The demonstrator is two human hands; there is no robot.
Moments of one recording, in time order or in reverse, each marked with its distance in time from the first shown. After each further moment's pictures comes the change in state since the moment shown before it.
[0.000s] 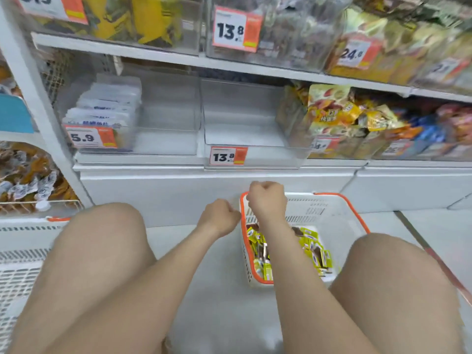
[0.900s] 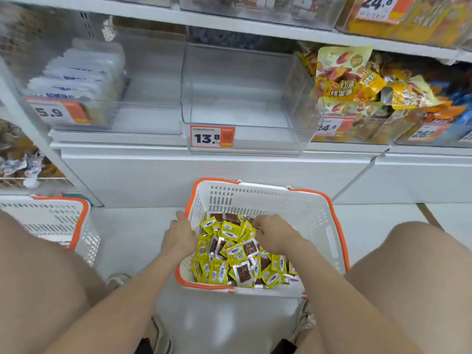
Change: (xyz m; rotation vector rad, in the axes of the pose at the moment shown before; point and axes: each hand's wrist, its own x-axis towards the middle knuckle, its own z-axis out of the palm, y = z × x) left_hand 0.022 -0.103 0.065 0.332 0.115 -0.285; right_hand 0.087 0.152 -0.040 -0.949 -0.743 -0.312
